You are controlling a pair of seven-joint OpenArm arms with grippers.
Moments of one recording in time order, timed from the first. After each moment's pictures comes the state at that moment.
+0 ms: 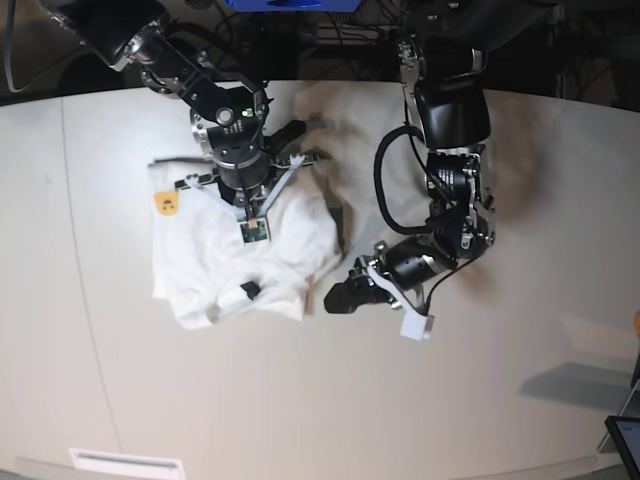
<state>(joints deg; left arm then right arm) -16.6 -0.3 -15.3 63.6 -46.8 -39.5 52.8 0.0 13.0 -45.2 103.9 2.6 -35.3 -57.2</state>
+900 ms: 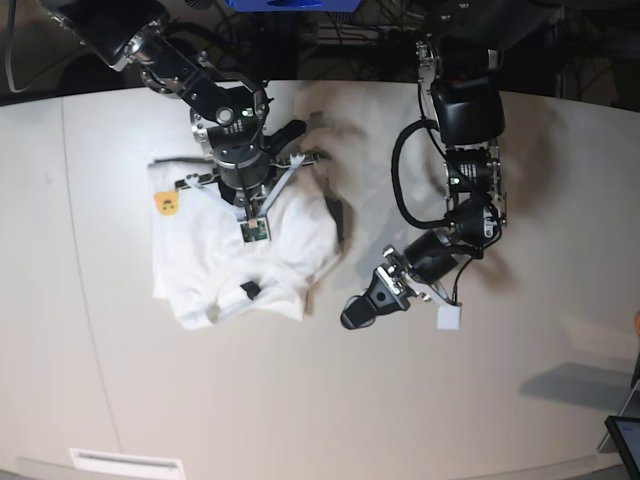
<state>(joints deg) -15.4 -4.5 -15.2 58.1 -68.4 -35.6 52.3 0.1 13.0 -45.2 104.0 2.6 -35.3 -57.4</state>
